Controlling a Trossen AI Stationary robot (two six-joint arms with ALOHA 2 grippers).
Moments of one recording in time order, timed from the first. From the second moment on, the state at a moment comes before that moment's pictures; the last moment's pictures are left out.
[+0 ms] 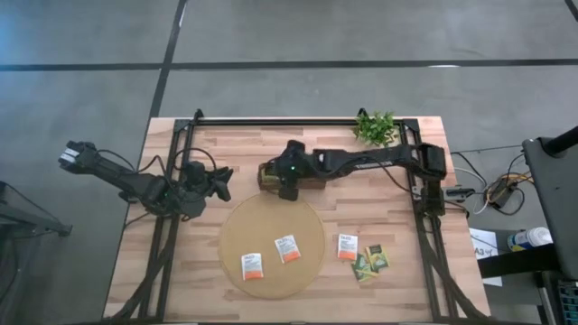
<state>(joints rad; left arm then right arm) -0.38 0.80 0.58 -0.44 -1.08 -1.17 -0.11 1.95 1.47 -0.30 0.22 -0.10</state>
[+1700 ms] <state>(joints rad) -0.82 1.77 0.96 -0.16 -0.47 -2.03 0.12 2.26 1.65 -0.15 -0.41 0.39</state>
